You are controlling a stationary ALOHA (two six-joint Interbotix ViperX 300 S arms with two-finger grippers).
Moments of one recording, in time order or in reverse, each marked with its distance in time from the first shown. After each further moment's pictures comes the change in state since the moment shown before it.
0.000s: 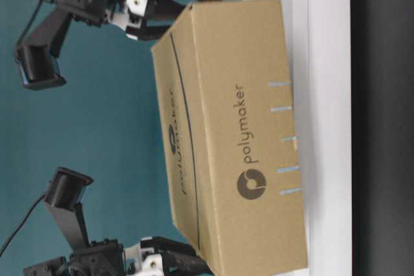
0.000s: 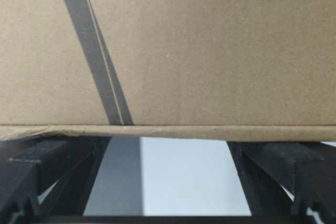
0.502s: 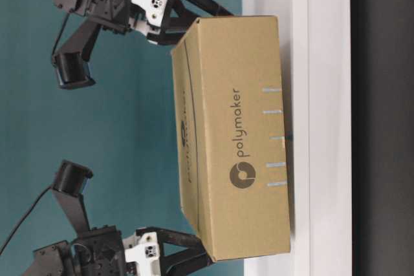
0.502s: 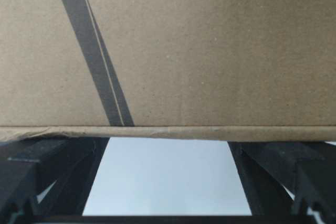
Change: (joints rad) left arm 0.114 0.049 -0.063 0.002 -0.006 0.051; right arm -0.164 0.077 -0.018 0.138 -0.002 -0.230
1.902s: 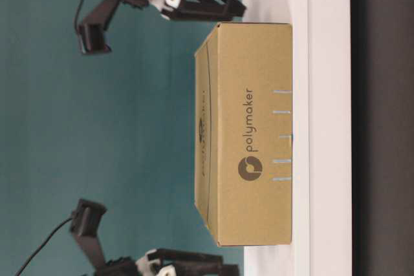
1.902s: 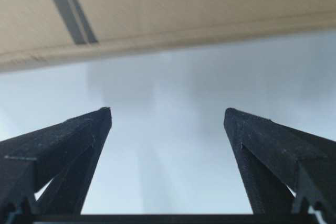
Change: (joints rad) left arm 0.112 -0.091 0.164 -0.008 -0.080 0.189; right arm -0.179 -0.064 0.140 0.049 -0.118 -0.103
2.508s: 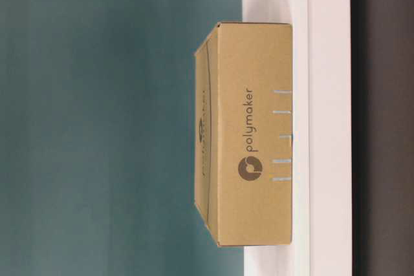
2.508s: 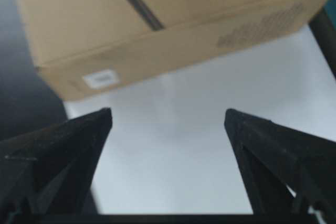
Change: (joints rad) left arm -0.106 -0.448 0.281 -0.002 -0.244 -0.161; right arm 0.126 -0.456 0.311 0.095 -0.288 0.166
